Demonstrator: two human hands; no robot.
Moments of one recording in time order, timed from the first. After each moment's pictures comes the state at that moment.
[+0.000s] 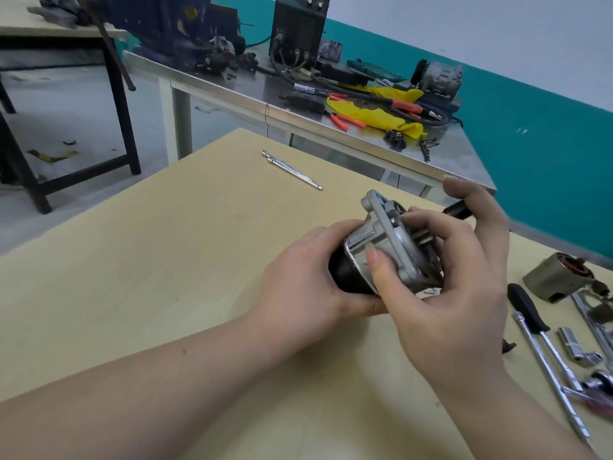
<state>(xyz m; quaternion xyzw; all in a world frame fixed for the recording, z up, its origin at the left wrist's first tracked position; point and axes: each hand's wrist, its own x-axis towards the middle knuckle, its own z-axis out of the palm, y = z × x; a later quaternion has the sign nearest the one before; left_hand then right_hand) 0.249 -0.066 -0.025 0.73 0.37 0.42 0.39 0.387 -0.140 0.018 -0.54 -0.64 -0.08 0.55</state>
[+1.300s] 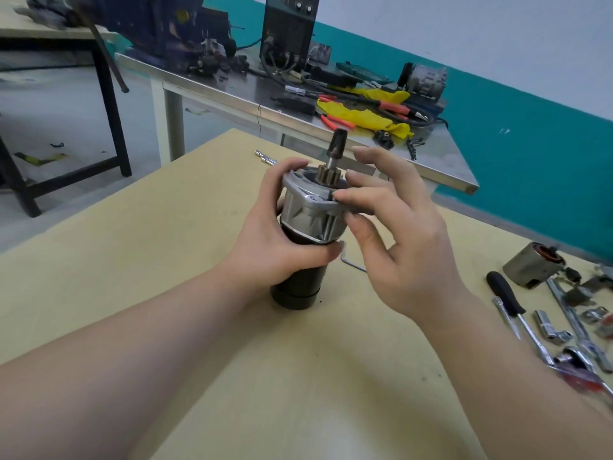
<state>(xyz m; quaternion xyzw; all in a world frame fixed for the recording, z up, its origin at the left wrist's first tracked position) 0.226 -0.017 -0.034 0.64 0.15 0.55 0.52 0.395 -0.109 0.039 -0.46 -0.79 -0.06 0.40</state>
